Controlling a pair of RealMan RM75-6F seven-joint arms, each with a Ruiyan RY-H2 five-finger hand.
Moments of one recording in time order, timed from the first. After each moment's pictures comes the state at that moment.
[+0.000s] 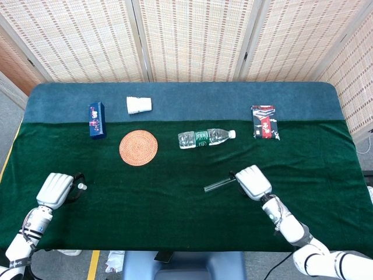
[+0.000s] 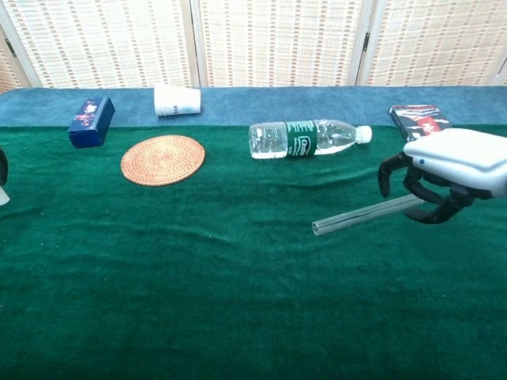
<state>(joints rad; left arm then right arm) -0.40 -1.28 -0.02 -1.38 1.46 1.18 0.02 0.53 -1.44 0.13 -1.48 -1.41 0.93 -0.37</state>
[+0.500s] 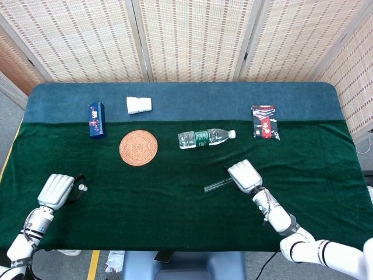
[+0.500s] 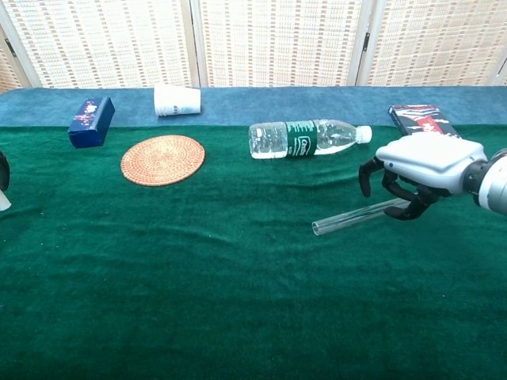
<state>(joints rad) -0.40 -1.28 -0.02 -1.37 1.45 1.16 0.03 0.62 -1.53 0.14 -1.37 -1.31 0.87 -0.45</state>
